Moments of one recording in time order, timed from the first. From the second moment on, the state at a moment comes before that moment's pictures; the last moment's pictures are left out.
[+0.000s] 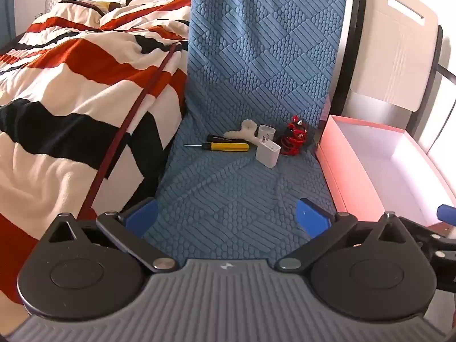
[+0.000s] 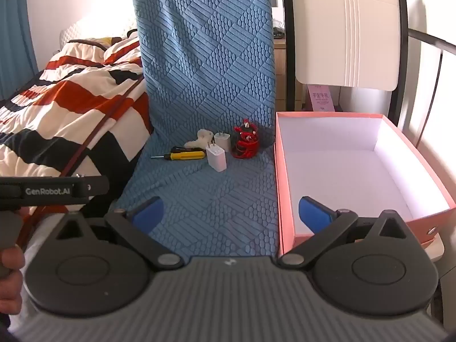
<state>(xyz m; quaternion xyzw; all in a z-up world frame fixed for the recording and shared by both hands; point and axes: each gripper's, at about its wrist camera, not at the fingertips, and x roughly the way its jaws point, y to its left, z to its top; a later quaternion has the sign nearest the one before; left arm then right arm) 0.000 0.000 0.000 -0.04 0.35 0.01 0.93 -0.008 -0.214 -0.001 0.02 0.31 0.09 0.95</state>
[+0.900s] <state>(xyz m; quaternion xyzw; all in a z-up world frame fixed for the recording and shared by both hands) 0.003 0.007 -0.003 -0.06 0.36 0.01 0.93 -0.005 -0.212 -0.002 0.02 0.32 0.09 0.94</state>
